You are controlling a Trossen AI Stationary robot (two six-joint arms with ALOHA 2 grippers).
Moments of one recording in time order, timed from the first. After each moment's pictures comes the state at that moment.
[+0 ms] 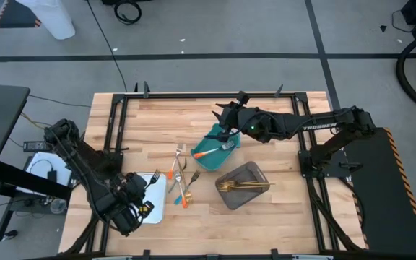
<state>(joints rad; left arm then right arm) -0.91 1.47 1.12 -1.25 -0.48 -1.77 0.00 1.46 1.24 -0.11 0.69 -0.28</state>
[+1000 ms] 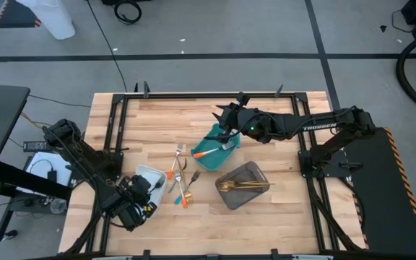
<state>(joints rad) -0.90 1.47 0.83 -0.86 -0.48 -1.73 0.01 1.46 1.24 -0.13 0.68 -0.26</state>
